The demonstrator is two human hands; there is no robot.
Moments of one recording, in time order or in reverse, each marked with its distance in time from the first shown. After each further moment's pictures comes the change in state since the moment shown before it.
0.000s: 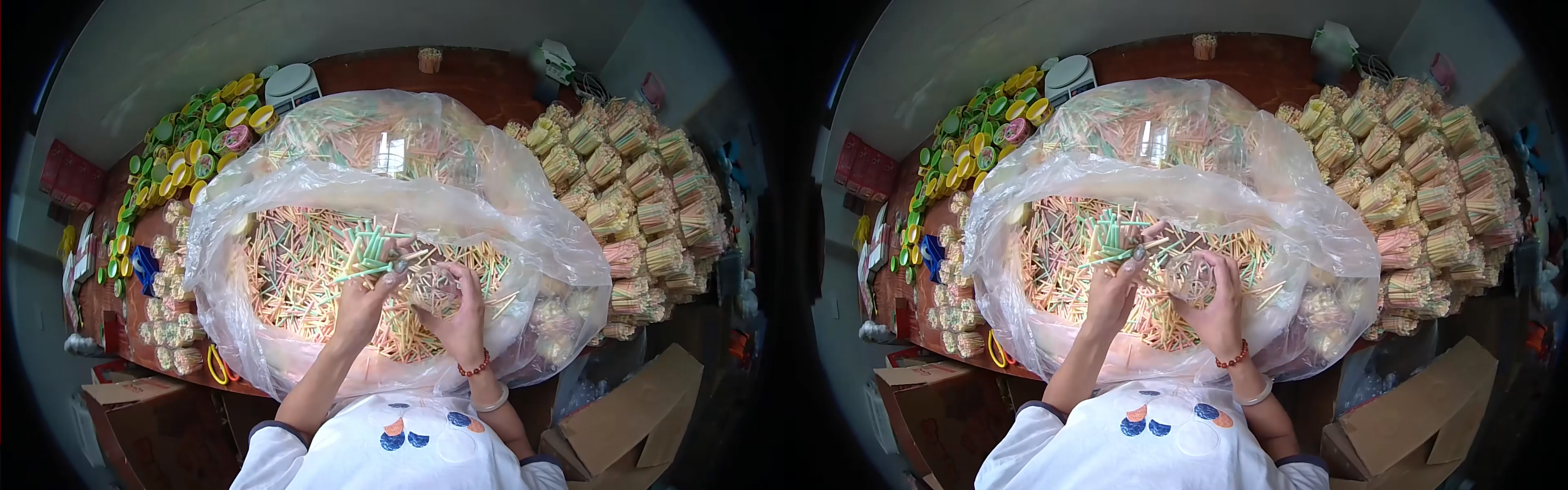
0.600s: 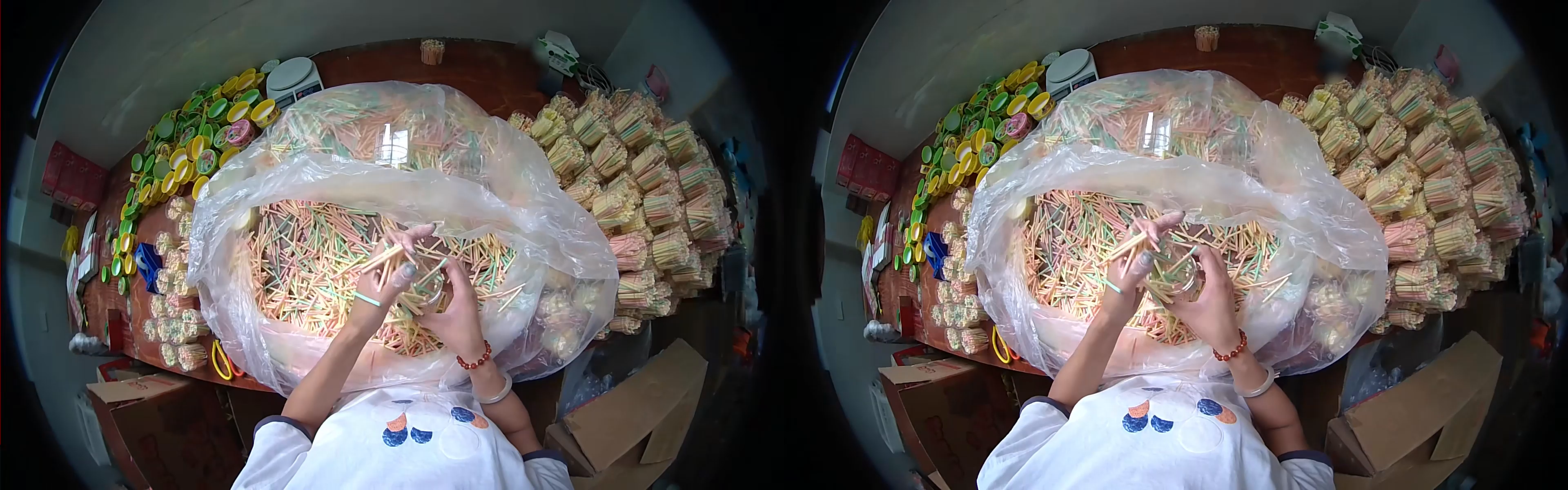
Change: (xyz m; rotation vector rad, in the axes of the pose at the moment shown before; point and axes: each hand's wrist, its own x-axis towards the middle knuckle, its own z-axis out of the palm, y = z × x) left_hand 0.012 -0.010 0.003 0.111 -0.171 0.179; right_hand 0.005 -0.021 0.005 0.073 -0.129 0.113
